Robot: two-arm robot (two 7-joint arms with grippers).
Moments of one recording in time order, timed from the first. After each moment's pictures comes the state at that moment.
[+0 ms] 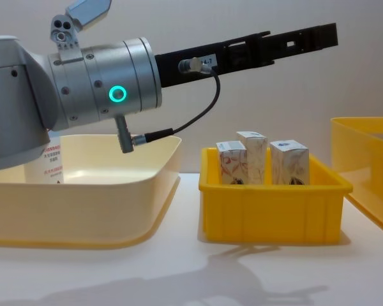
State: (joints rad) left arm -0.57 0.24 0.49 -1.40 -0.64 0.13 -0.81; right arm 0.19 0.31 -0.13 -1.67 0.10 0.13 -0.19
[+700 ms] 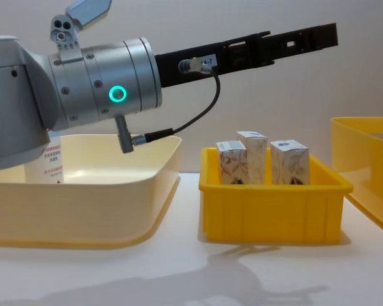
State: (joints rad) left arm -0.57 0.24 0.49 -1.40 -0.64 0.13 -0.81; right arm 0.27 0.24 -0.14 -1.55 0.04 0.21 -0.26
